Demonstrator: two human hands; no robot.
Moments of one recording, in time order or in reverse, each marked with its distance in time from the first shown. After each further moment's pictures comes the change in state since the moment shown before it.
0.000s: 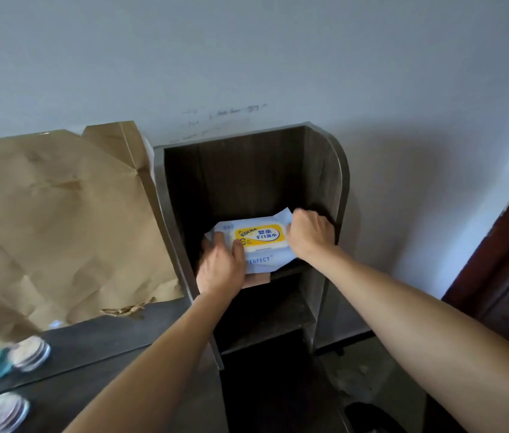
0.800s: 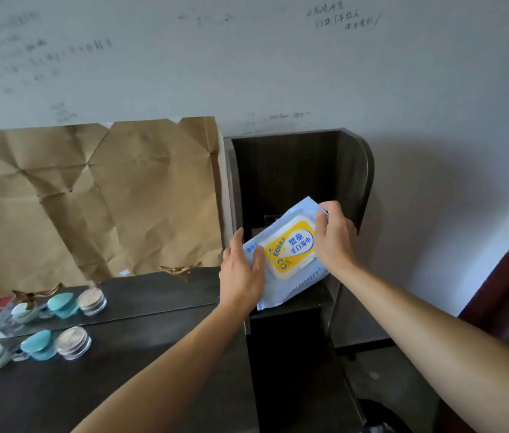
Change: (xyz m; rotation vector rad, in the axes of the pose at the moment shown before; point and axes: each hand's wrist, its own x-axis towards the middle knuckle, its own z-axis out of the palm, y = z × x) left_hand -0.118 -0.027 -0.070 -0.411 0.003 -0.055; right_hand -0.113 -0.019 -0.046 0.541 0.252 -0.123
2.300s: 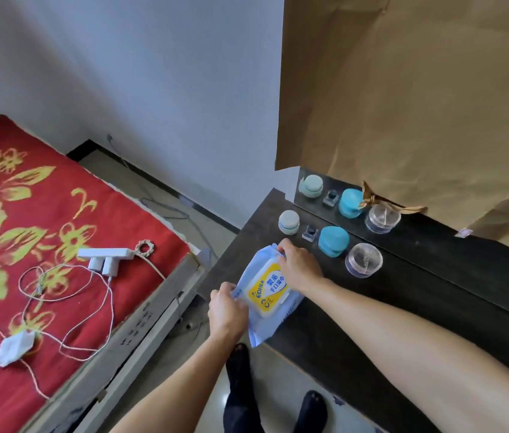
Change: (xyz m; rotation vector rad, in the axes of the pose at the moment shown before) left_hand -0.088 -0.494 -0.457 0.118 0.383 -1.082; right_hand -0.382 -0.371 0.567 -0.110 -1.349 -0.396
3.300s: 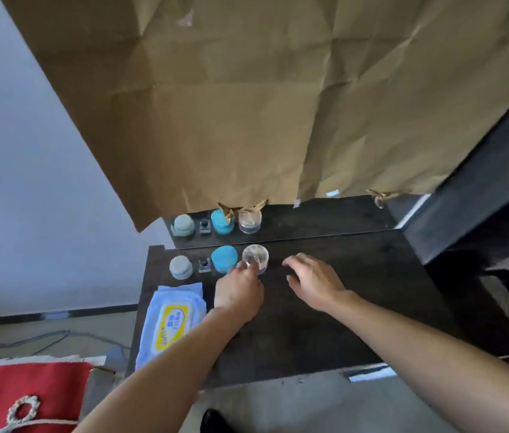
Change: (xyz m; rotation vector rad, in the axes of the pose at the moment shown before) left_hand -0.031 0.140 0.063 0.751 -0.286 1.196; right_hand -0.155 0.084 -0.082 -0.188 0.447 0.289
